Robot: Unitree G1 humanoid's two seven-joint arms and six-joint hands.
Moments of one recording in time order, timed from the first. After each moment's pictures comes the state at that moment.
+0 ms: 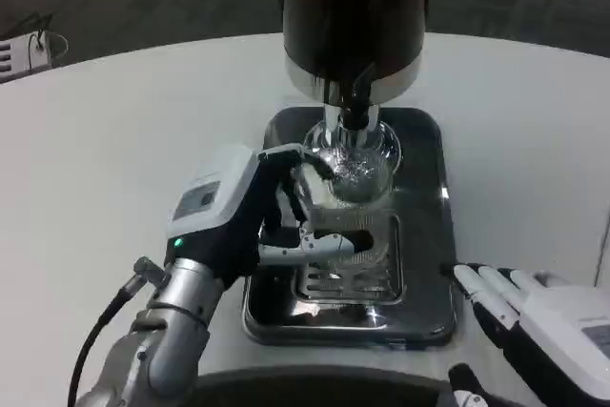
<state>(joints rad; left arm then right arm) -0.64 0.31 -0.20 0.48 0.62 -0.27 0.22 0.17 -0.13 -0.09 -1.03 -1.11 0.01 0.91</state>
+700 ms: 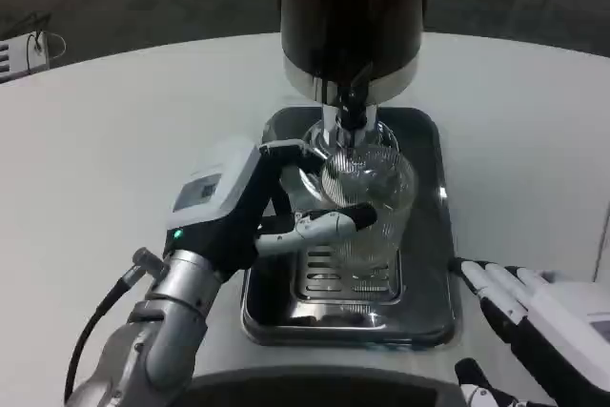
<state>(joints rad) -0.65 0.34 -0.21 0.47 0.60 -0.27 0.21 0.15 -0.18 -0.10 -1.02 -1.08 0.07 0.91</state>
